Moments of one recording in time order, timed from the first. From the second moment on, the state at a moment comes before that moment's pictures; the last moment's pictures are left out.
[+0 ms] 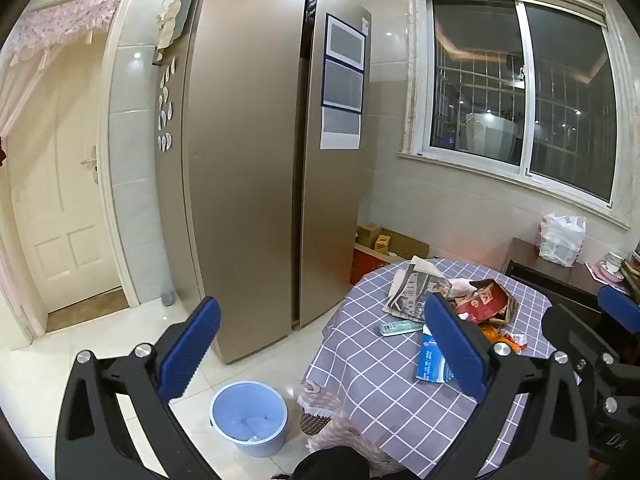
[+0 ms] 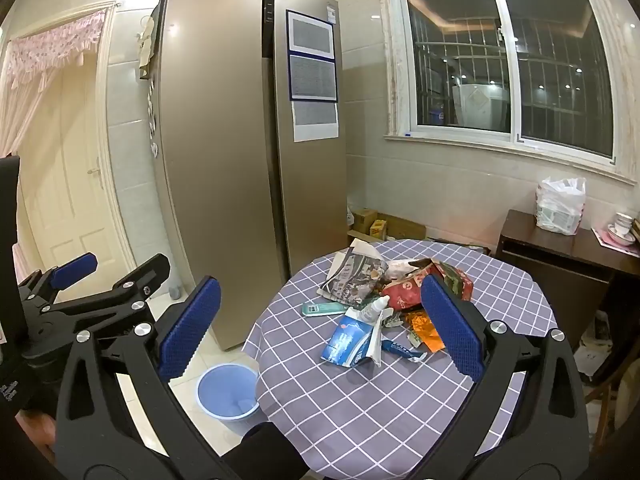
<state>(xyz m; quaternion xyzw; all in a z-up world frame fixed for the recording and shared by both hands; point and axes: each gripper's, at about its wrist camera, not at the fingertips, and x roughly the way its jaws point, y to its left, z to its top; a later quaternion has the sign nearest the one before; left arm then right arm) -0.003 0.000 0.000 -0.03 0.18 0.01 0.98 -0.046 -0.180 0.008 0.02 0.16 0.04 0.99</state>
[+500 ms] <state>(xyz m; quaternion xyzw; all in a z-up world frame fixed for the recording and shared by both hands) -0.005 0.000 0.003 -0.03 0.18 0.00 0.98 -0.046 -0.180 0.006 0.02 0.16 0.03 0.99</state>
